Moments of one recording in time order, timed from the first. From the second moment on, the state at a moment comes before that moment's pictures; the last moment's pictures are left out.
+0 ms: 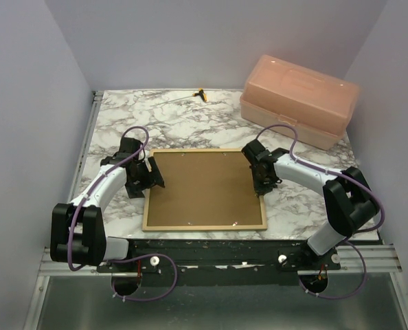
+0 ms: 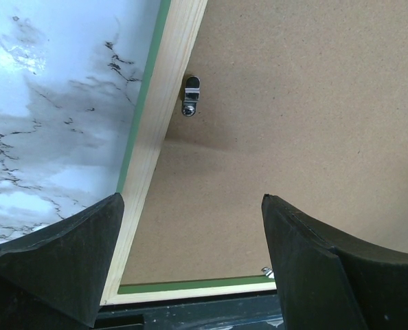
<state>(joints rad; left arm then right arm) -0.11 1.33 0.80 -0.67 0.18 -0.55 0.59 1.62 0.99 -0.75 0.22 0.50</state>
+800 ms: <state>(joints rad) -0.11 1.45 0.96 -0.76 -0.05 -0.54 0.59 1.56 1.07 -0.80 0.25 0.54</state>
